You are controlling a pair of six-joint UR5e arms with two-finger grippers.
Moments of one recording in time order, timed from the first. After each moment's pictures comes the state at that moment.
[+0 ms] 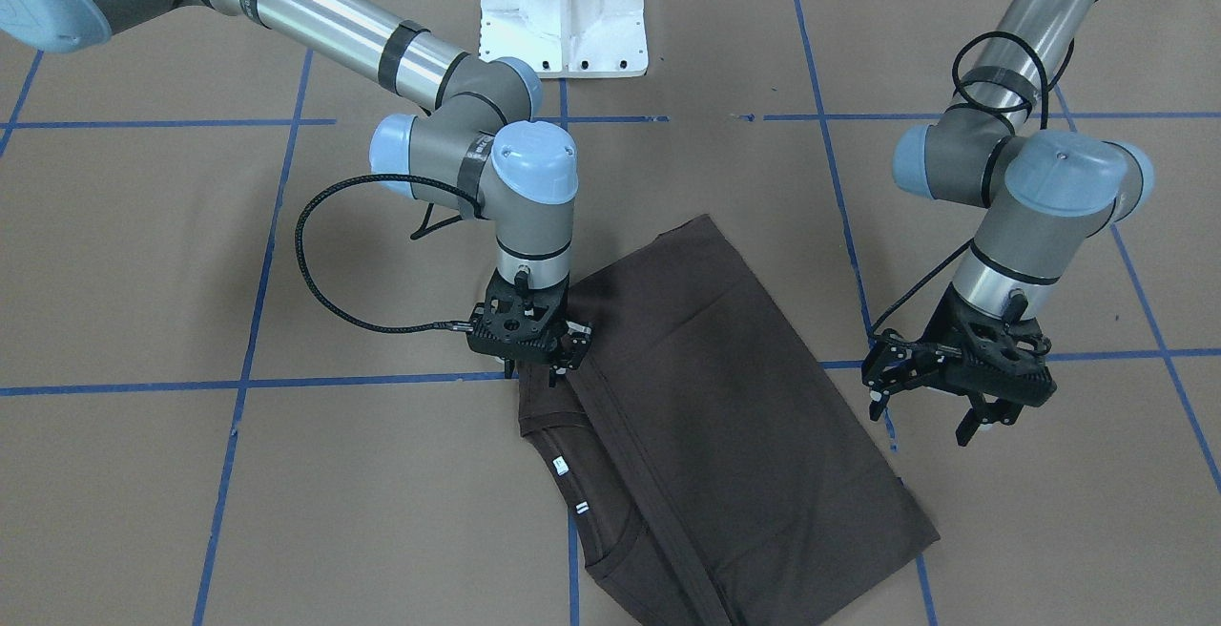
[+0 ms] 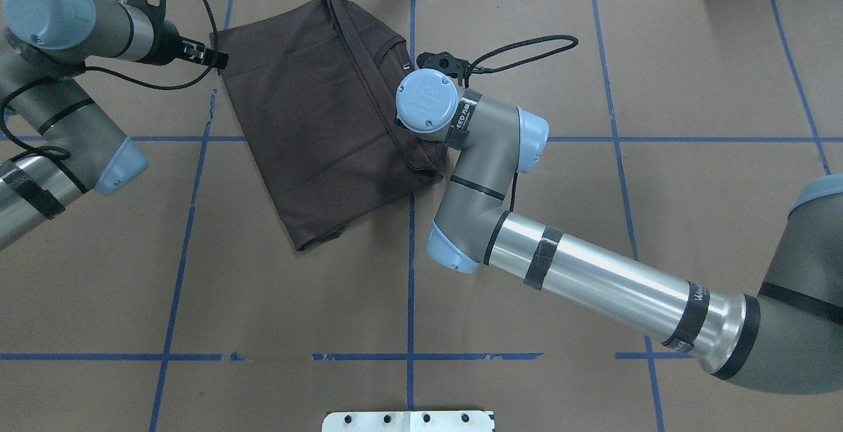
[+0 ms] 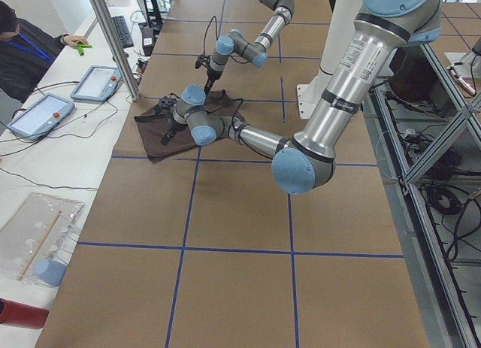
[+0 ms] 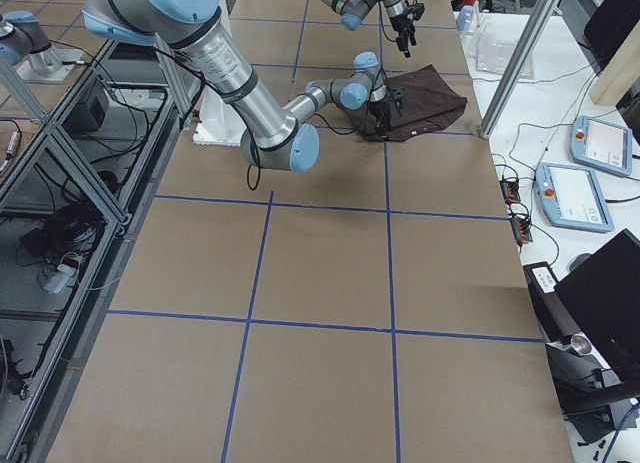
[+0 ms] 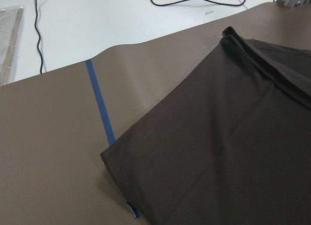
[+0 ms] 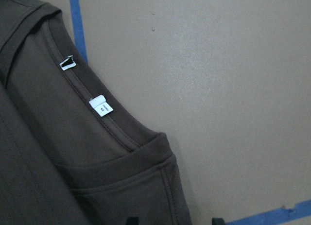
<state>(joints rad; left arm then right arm) -0.95 -2.05 -1.34 -2.34 -1.85 -0.64 0.56 -0.64 1.14 -1.31 1.56 1.41</state>
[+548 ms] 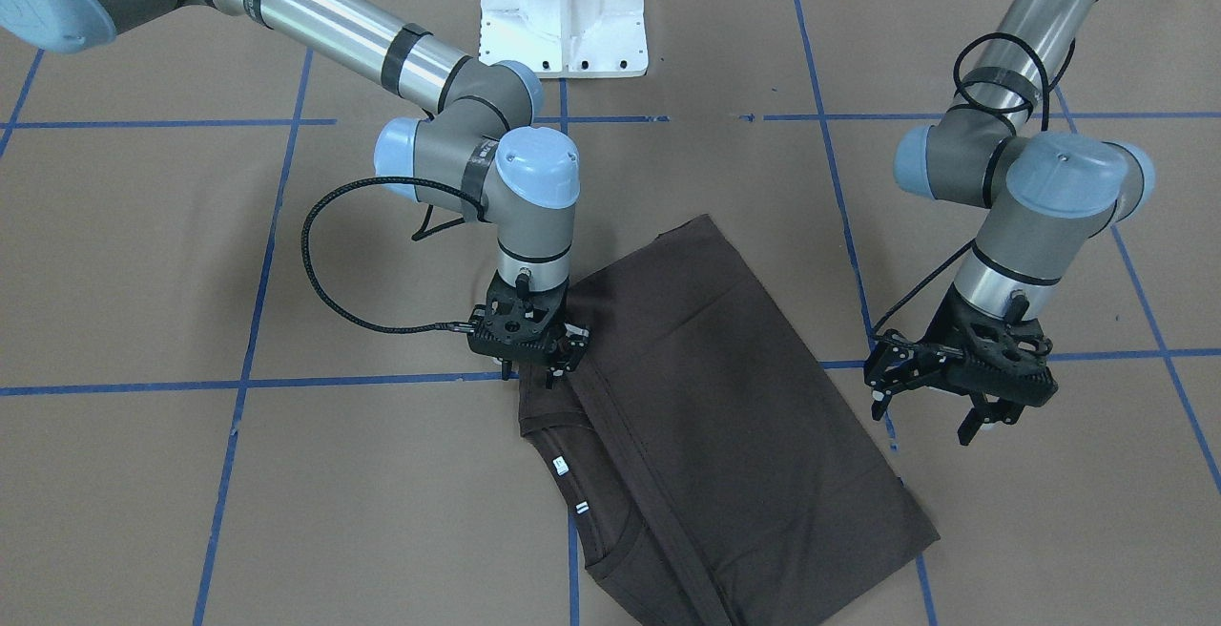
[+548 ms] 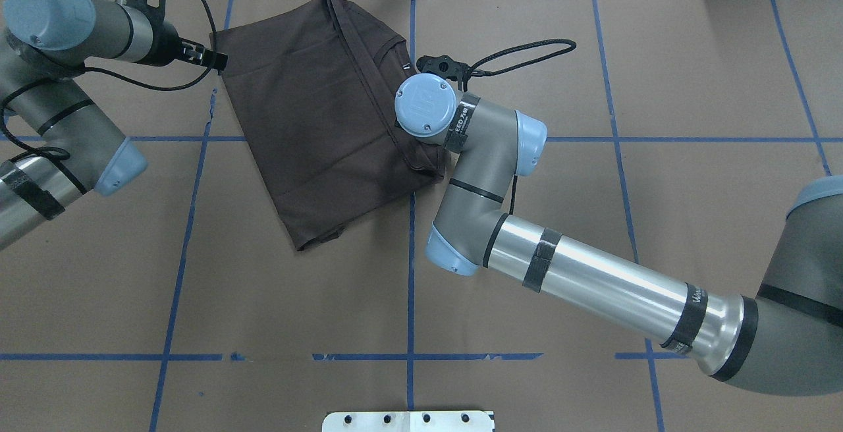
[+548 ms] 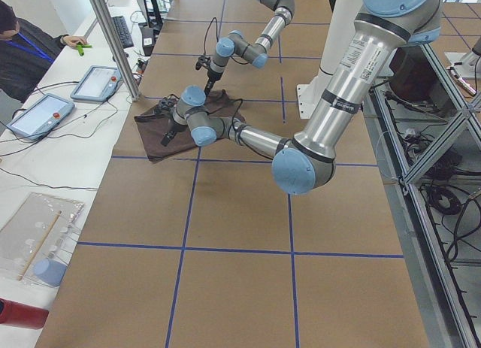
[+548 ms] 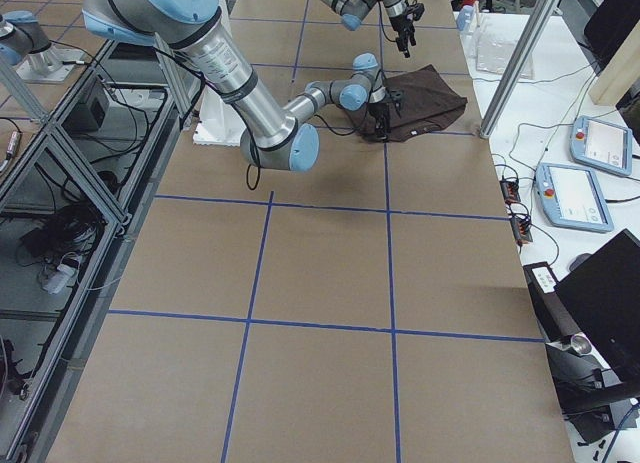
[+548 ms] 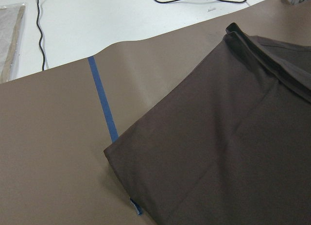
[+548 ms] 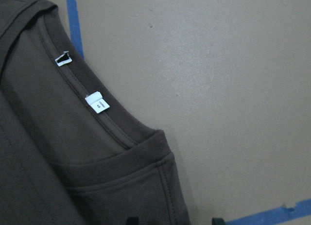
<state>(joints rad) -0.95 -2.05 -1.34 -2.34 -1.85 -0.64 0.55 -0.64 1.13 -1.31 1.55 1.41</state>
